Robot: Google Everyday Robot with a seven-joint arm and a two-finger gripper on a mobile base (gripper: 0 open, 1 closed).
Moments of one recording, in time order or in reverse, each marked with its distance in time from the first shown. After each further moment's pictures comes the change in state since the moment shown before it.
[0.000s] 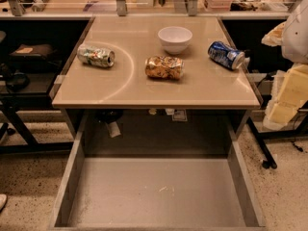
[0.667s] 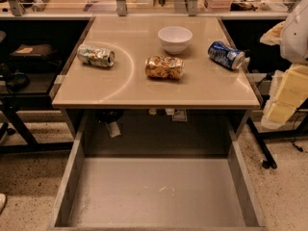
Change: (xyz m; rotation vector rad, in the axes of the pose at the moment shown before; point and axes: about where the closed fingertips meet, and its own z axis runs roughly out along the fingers) arm -0.005 -0.002 0.002 0.013 -0.012 -0.014
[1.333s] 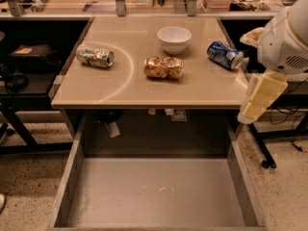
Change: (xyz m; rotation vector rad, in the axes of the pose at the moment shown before) arm -0.022 -0.022 0.037 0.061 -0.120 -0.051
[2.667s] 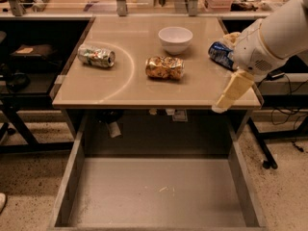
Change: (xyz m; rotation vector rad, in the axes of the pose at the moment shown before) arm -0.017 -0.036 0.055 0.029 -0.169 0.013
